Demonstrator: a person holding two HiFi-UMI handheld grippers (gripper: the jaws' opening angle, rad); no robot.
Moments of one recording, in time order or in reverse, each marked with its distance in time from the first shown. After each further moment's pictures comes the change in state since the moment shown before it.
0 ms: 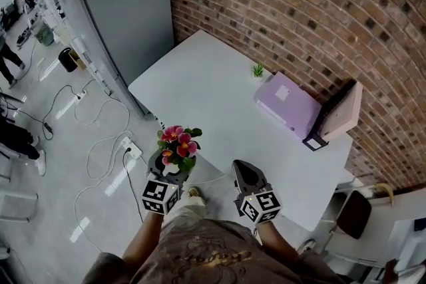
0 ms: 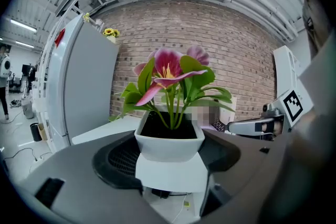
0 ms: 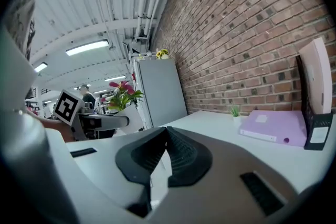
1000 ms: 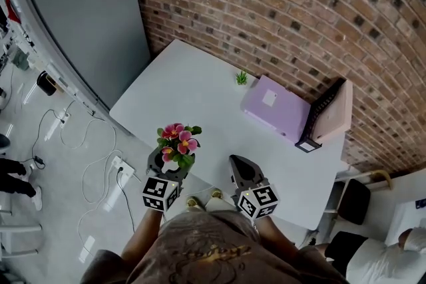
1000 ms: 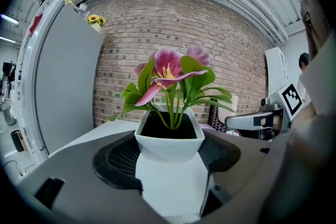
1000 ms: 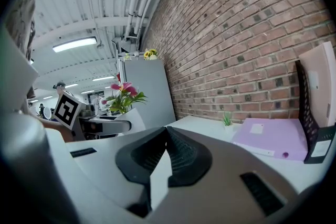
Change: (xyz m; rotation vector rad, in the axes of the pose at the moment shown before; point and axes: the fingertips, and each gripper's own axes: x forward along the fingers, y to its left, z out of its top) left arm 0.106 0.027 0.033 0.056 0.018 -0.145; right arm 0.064 -0.057 0.036 0.005 -0.021 -0.119
